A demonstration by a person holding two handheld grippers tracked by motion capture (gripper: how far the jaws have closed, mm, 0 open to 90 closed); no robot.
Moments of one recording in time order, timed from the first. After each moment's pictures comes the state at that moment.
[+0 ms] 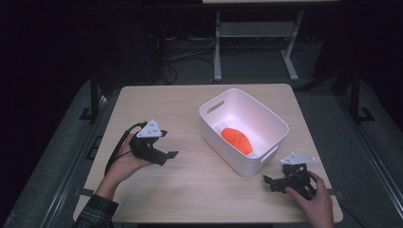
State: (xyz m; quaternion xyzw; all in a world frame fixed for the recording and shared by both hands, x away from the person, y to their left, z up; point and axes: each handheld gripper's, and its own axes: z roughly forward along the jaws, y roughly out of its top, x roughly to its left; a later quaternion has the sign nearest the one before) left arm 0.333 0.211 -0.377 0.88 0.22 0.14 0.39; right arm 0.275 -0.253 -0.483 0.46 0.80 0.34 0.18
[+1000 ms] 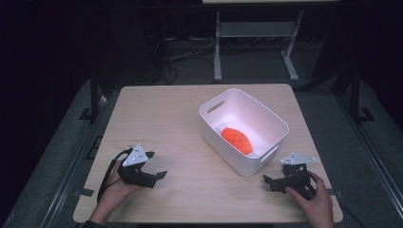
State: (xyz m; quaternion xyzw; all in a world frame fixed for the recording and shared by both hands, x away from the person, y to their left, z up) left arm 0.285 0.250 -0.433 0.86 0.28 0.16 0.40; right arm 0.275 -0.253 -0.483 0.46 0.80 0.34 0.17
